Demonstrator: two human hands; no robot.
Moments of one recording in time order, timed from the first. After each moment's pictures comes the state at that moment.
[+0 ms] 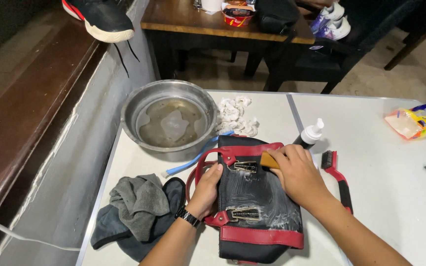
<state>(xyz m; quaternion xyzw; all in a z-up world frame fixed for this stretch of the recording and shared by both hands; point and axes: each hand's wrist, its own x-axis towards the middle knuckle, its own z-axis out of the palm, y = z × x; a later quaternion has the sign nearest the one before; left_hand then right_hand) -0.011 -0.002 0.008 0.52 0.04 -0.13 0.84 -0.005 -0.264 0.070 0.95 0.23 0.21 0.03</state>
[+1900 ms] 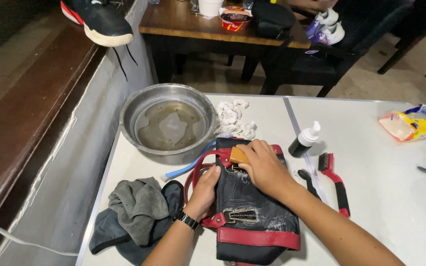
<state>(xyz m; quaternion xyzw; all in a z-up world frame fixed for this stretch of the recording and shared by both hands) -0.011 0.002 0.021 0.54 0.03 -0.13 0.83 0.024 -0.197 0.077 0.95 0.28 0.12 -0.10</state>
